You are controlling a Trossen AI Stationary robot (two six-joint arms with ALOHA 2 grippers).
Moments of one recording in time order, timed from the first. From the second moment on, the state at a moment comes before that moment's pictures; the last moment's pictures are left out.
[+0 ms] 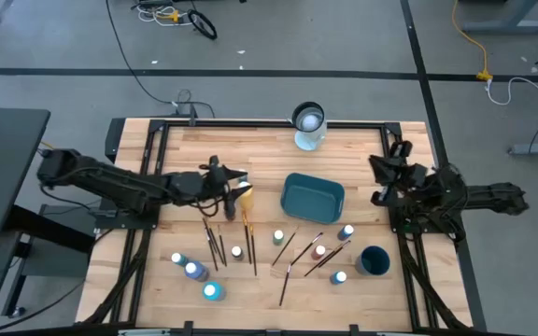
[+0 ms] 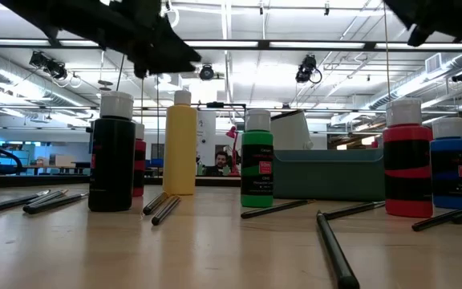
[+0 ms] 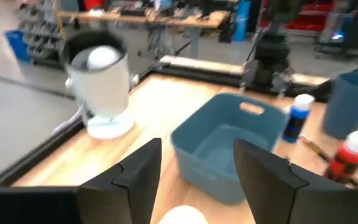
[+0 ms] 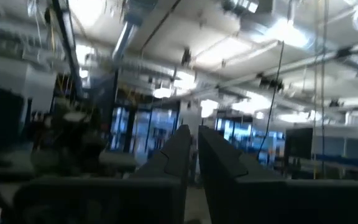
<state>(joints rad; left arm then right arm) -0.07 1.18 0.55 0.41 -0.46 -0.14 -0.01 0.27 0.12 0.72 0.29 -0.34</state>
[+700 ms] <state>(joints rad) -0.04 1.21 0.55 0.27 -0.44 -0.26 -0.01 0.69 0.15 1.03 0.38 -0.27</state>
